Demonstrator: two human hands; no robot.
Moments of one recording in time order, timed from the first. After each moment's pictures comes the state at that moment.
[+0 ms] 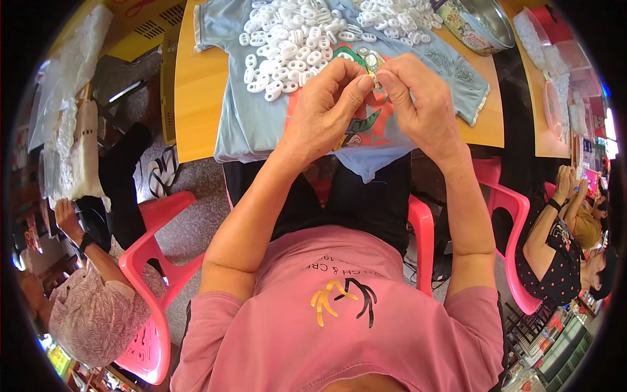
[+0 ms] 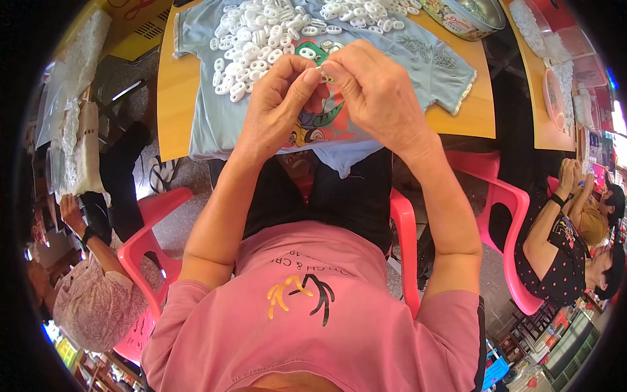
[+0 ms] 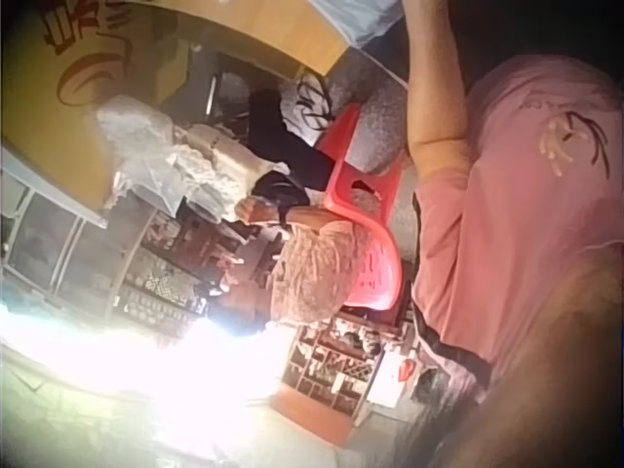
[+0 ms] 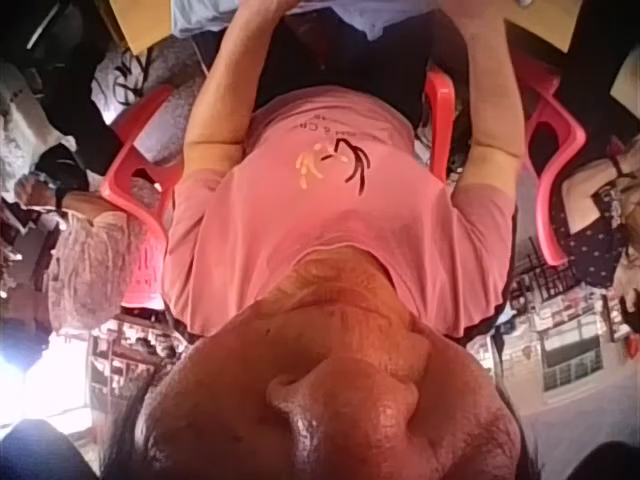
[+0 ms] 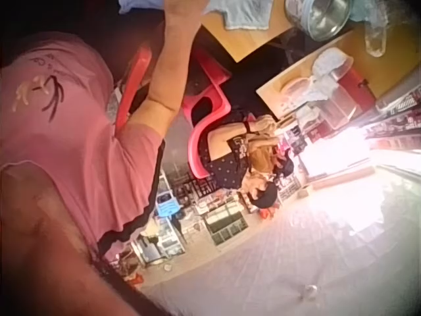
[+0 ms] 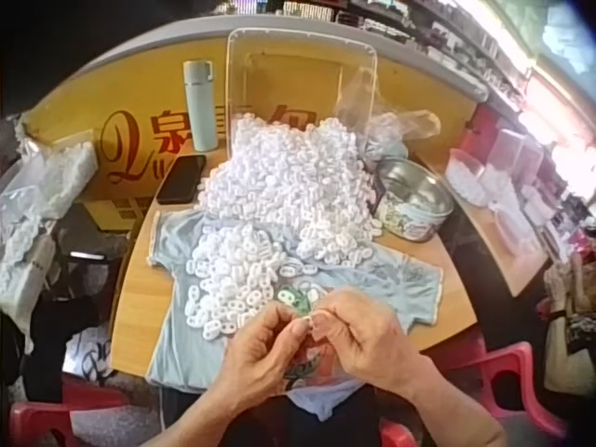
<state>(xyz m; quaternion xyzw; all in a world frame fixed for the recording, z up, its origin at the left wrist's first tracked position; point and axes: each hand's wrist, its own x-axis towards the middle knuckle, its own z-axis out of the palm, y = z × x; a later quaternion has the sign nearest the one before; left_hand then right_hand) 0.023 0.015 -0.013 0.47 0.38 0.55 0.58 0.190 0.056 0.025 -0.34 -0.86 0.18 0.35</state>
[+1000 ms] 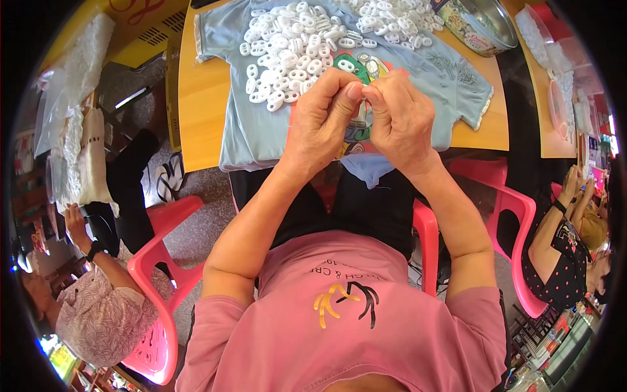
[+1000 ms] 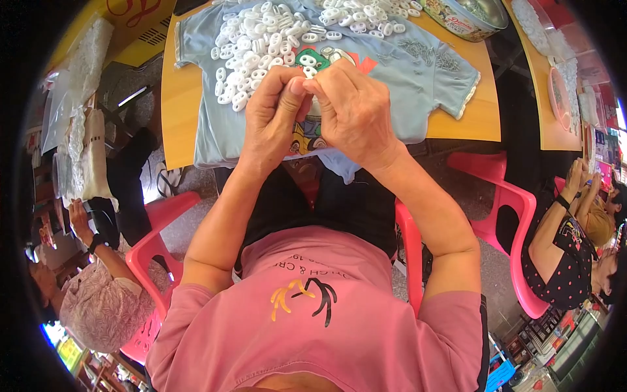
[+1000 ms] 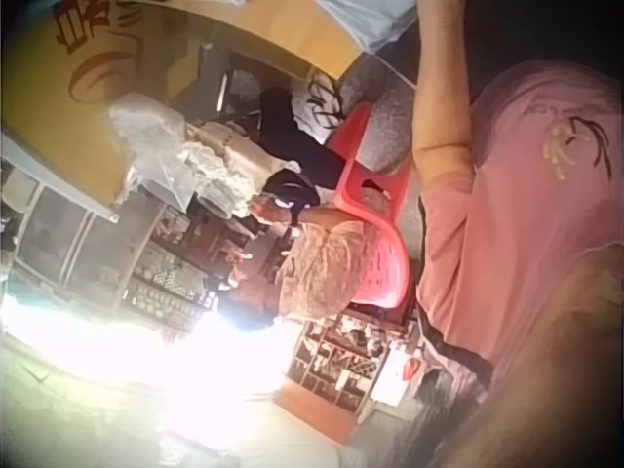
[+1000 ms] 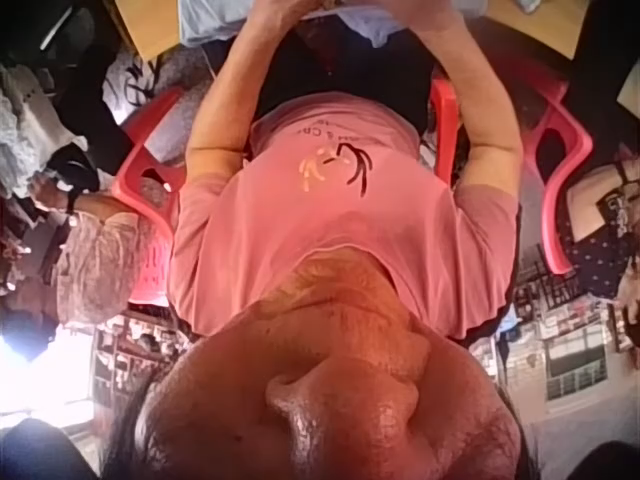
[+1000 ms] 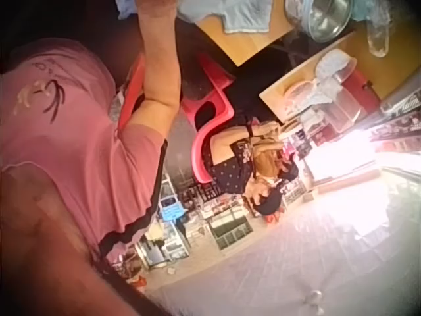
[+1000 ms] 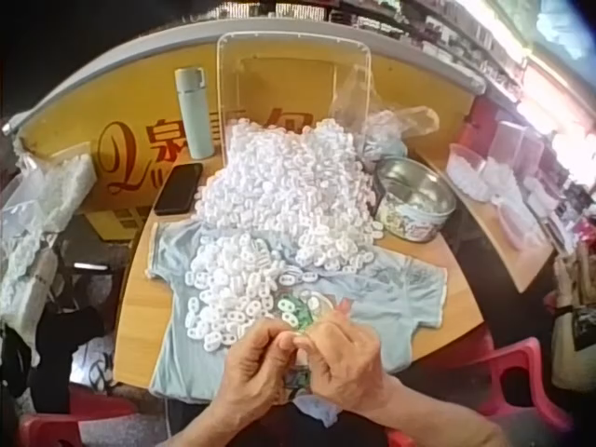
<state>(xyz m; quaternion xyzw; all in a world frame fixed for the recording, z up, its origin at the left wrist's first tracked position) 0.020 0.013 -0.019 0.51 0.39 0.58 0.50 0.162 0.045 0.002 -0.33 -0.83 0.06 0.44</state>
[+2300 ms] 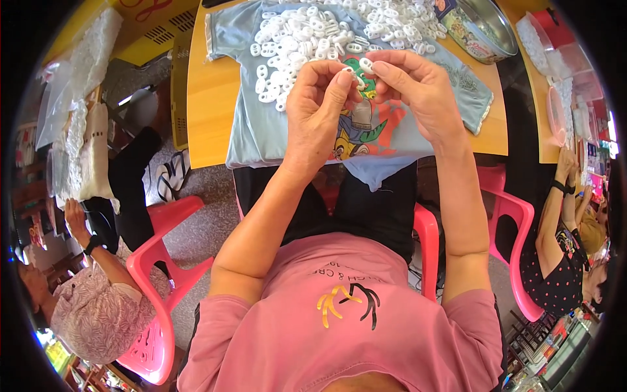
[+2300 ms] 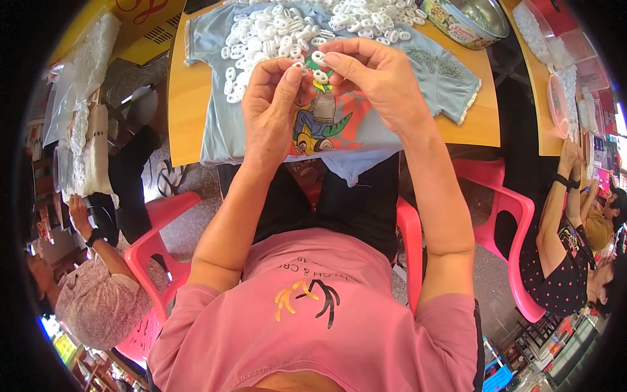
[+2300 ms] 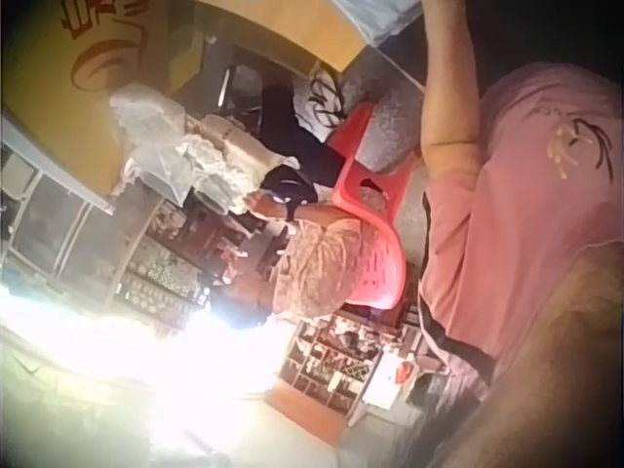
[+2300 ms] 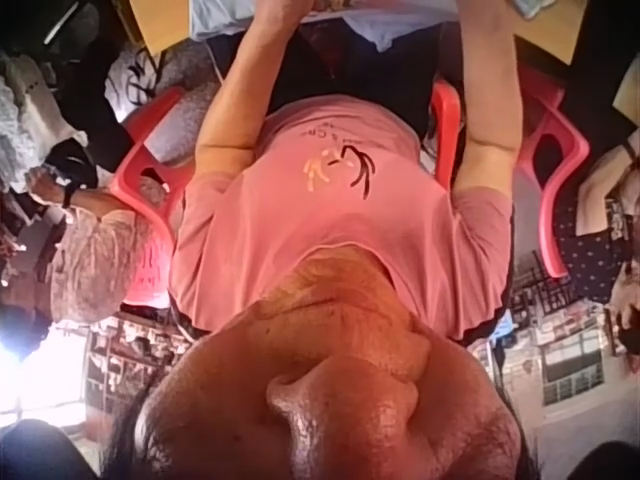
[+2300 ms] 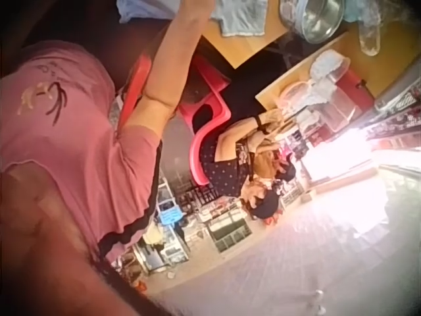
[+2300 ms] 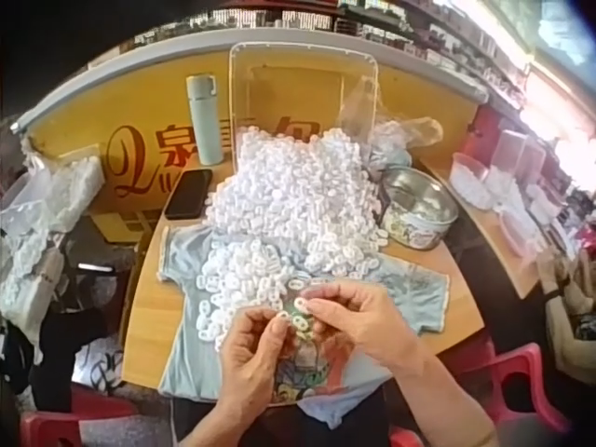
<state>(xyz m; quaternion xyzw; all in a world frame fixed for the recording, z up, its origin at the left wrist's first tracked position) 0.019 0.019 -0.024 0.35 0.34 0.68 0.55 0.180 0.076 0.021 -0.39 -0.54 0.65 0.36</state>
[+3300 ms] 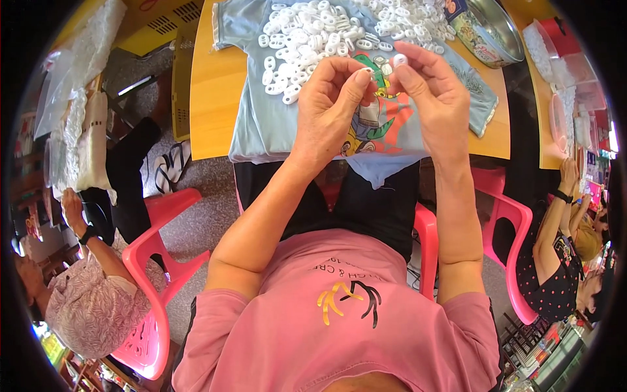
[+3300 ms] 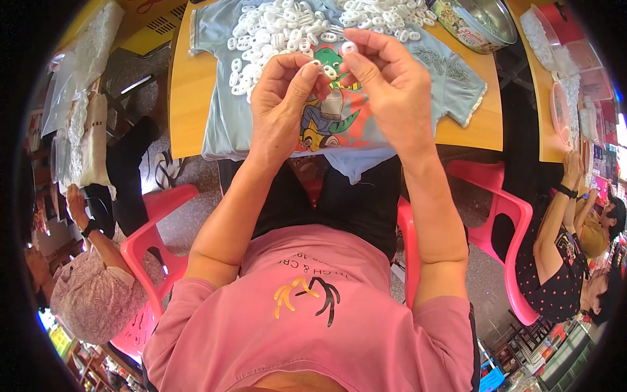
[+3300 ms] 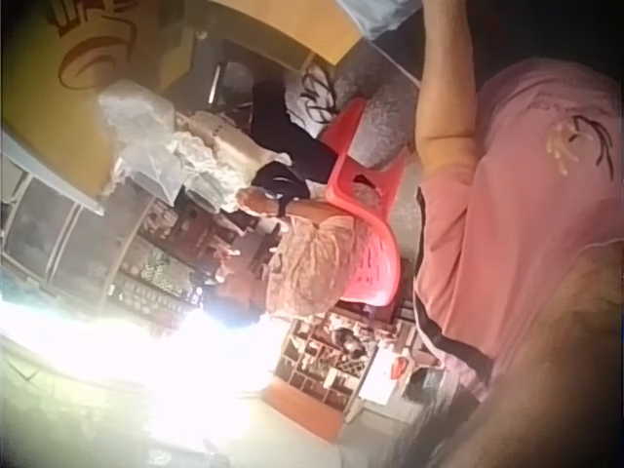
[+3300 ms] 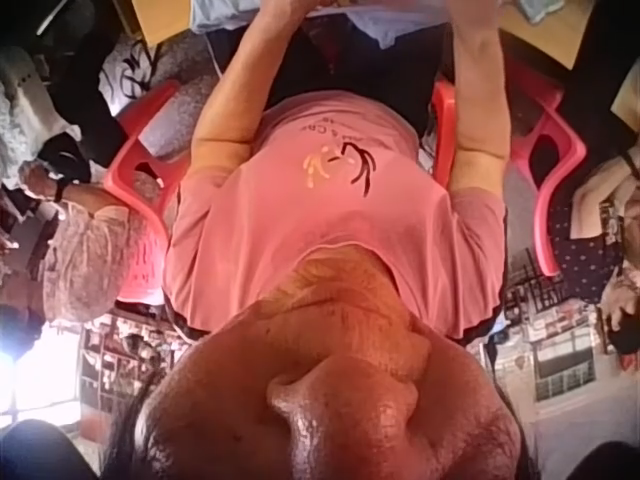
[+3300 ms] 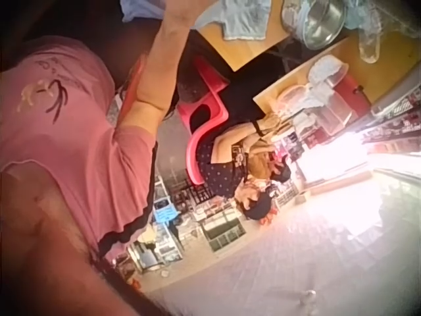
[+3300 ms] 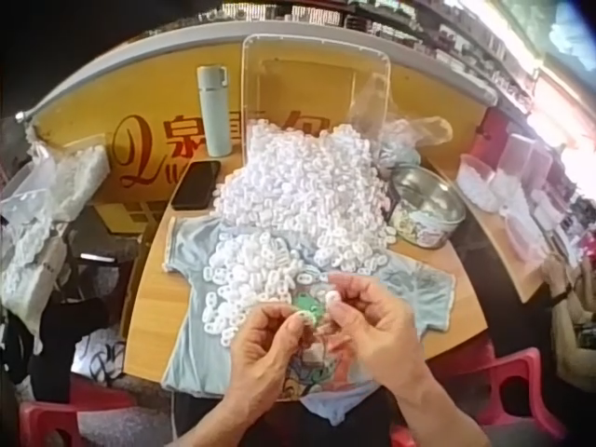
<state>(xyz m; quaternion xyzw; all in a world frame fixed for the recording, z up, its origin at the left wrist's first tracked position) 0.022 0.016 -0.021 0.37 0.34 0.67 0.55 0.167 0.050 0.027 -0.40 -0.58 0.52 0.49</state>
